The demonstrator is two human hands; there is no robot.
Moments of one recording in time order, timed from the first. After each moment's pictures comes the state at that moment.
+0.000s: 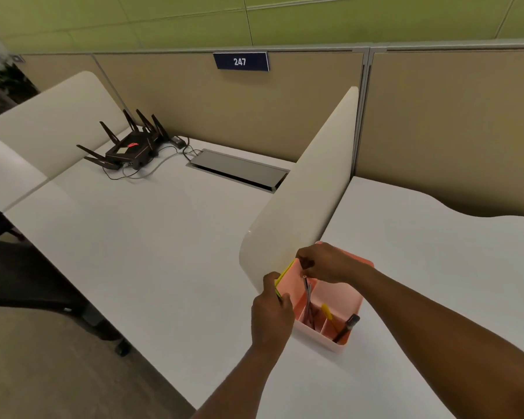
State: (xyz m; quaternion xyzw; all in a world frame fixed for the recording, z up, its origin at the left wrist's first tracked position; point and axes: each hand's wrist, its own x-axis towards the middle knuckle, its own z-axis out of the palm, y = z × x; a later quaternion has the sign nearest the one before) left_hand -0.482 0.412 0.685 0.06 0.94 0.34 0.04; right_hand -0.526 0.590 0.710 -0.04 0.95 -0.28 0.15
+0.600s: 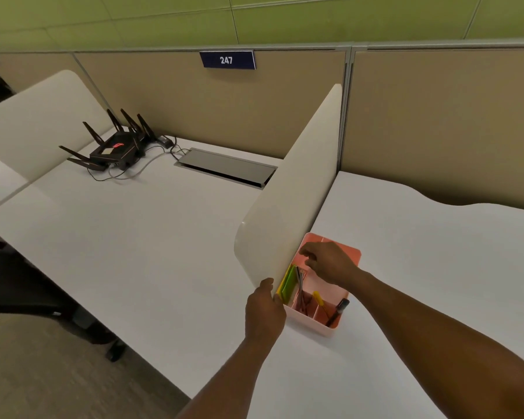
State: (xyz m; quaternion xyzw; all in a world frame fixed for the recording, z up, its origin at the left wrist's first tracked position) left_hand -0.476 0.398 0.675 0.06 0.94 0.32 0.12; right_hand -0.496 0.588 0.687 0.08 0.95 -0.29 0.07
